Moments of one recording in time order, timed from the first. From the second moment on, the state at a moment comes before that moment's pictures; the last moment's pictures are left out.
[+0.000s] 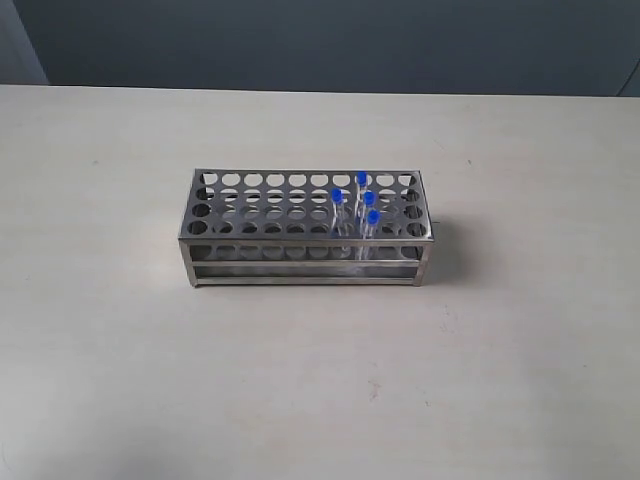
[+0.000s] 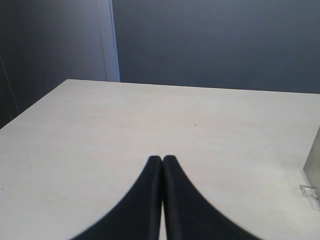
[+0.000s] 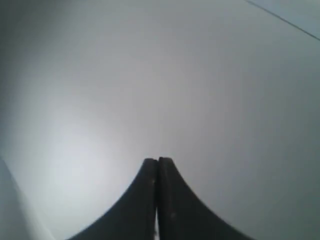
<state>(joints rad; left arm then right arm) 0.08 0.00 0.00 0.34 0.24 -0.35 -0.19 0.00 0.00 -0.04 -0.54 1.06</state>
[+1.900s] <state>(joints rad) 0.08 0.00 0.00 0.34 0.24 -0.35 0.23 1.67 -0.50 -0.87 -0.93 0.48</state>
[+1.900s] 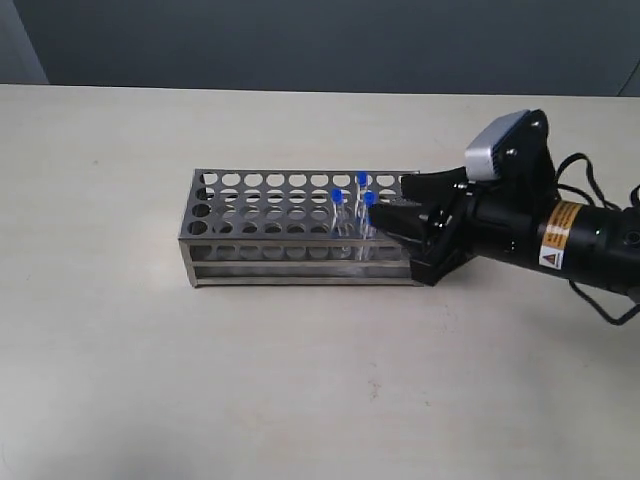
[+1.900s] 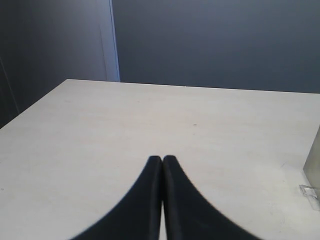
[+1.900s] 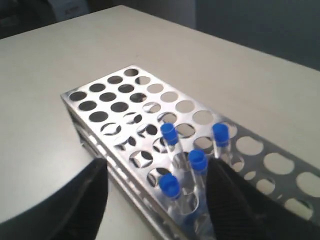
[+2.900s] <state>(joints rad) 0.08 0.00 0.00 0.34 0.24 -0.35 0.29 1.84 -0.50 -0.65 -1.02 0.30</state>
